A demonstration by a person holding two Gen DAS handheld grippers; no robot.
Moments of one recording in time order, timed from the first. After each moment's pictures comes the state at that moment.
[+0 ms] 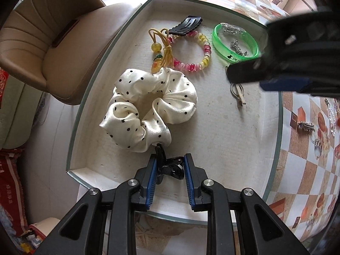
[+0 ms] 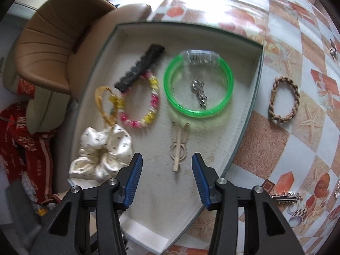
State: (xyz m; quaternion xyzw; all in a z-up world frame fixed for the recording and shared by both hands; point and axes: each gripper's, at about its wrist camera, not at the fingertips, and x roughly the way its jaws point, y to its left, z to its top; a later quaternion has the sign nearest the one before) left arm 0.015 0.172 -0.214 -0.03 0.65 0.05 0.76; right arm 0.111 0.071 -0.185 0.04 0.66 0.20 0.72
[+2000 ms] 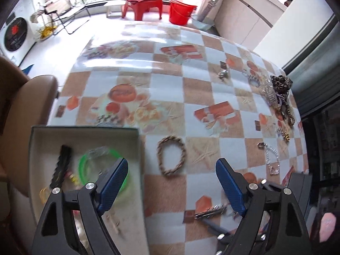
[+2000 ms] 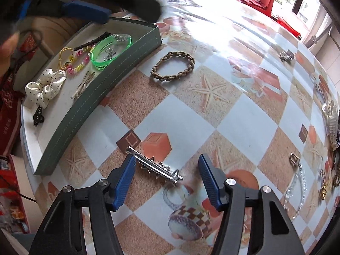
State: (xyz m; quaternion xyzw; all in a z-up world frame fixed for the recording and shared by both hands) left arm 0.165 0.028 -0.151 -0.02 0.58 -0.16 0.80; right arm 0.056 -0.081 -0.216 -0.13 0.55 0.23 0.79
